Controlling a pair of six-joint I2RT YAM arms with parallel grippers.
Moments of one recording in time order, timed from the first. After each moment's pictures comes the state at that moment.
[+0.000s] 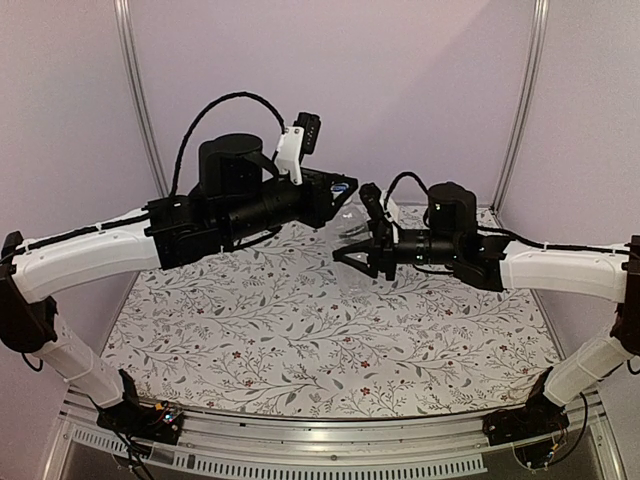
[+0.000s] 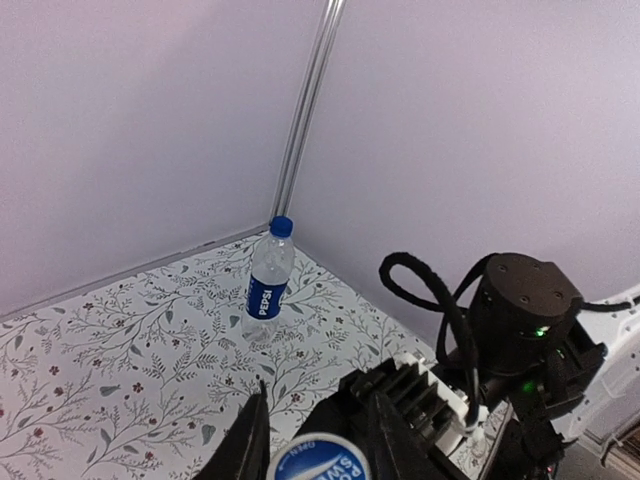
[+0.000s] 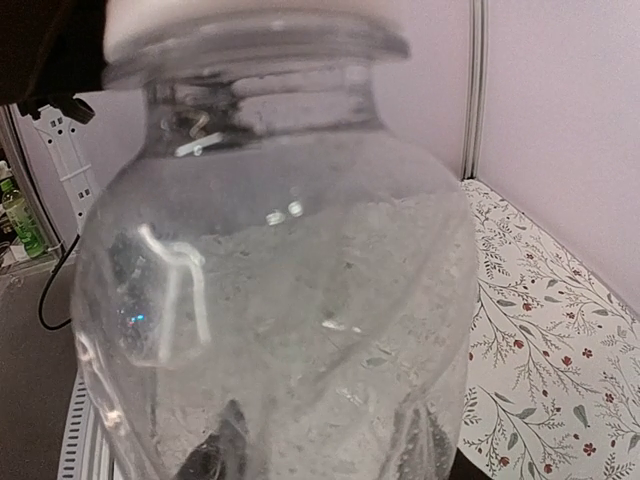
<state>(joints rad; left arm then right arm) -1.05 1.50 1.39 0.01 -0.16 -0.30 0.79 1.47 0.99 0.29 -0.52 -0.02</state>
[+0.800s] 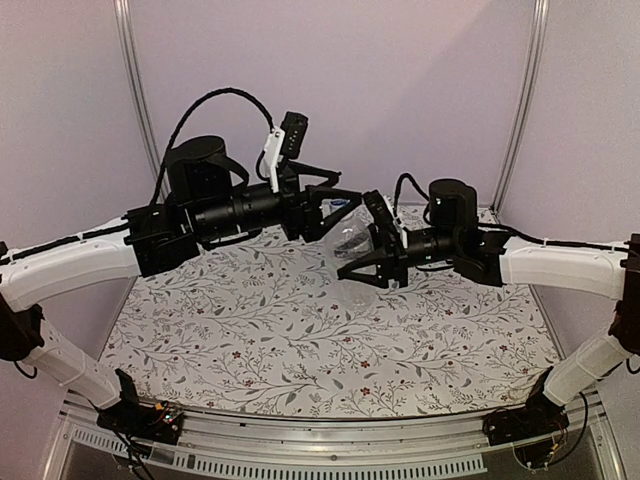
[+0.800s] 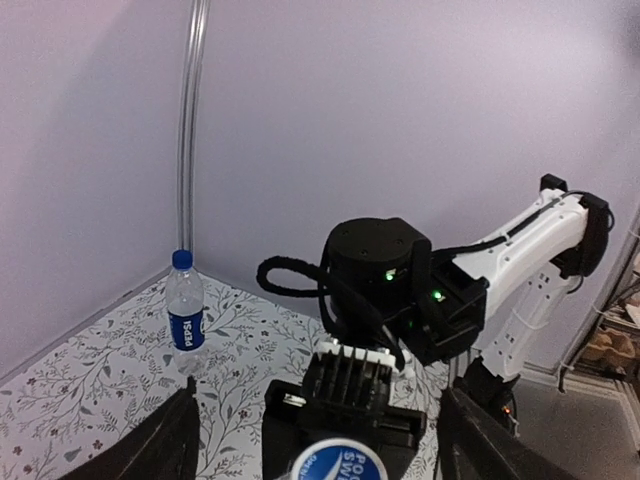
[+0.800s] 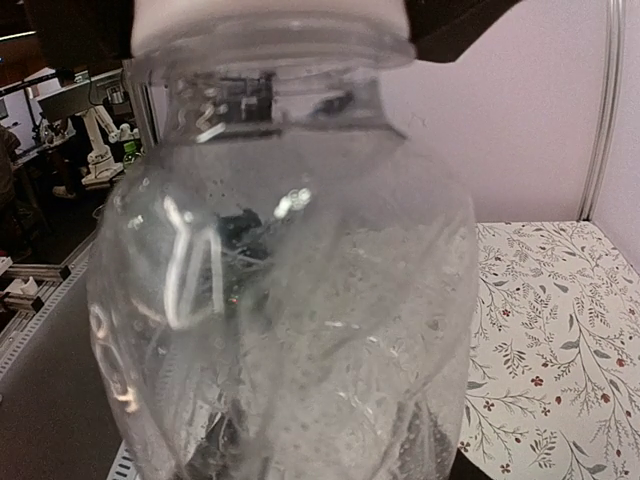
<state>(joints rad) -1.01 1.39 1.26 0.15 0.15 -0.19 0.77 1.48 1.00 0.28 -0.87 -0.08</state>
